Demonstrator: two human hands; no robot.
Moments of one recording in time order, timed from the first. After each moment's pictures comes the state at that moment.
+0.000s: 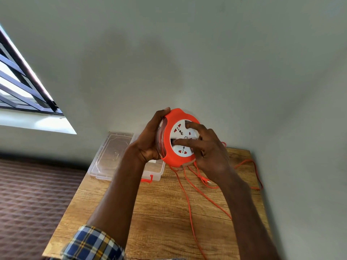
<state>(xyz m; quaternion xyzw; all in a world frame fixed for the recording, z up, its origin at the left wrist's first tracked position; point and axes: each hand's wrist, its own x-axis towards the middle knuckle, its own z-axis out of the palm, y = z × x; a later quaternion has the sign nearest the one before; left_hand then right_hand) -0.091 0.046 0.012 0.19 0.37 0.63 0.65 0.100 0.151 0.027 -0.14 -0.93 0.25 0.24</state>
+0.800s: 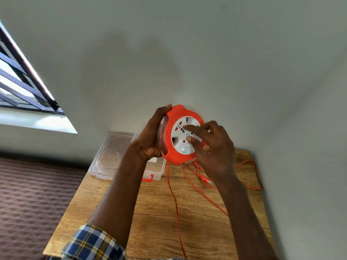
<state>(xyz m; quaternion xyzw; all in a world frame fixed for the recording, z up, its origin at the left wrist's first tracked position) -0.085 0.046 0.025 0.20 0.35 0.65 0.64 0.097 0.139 0.039 -0.21 -0.88 0.18 0.37</state>
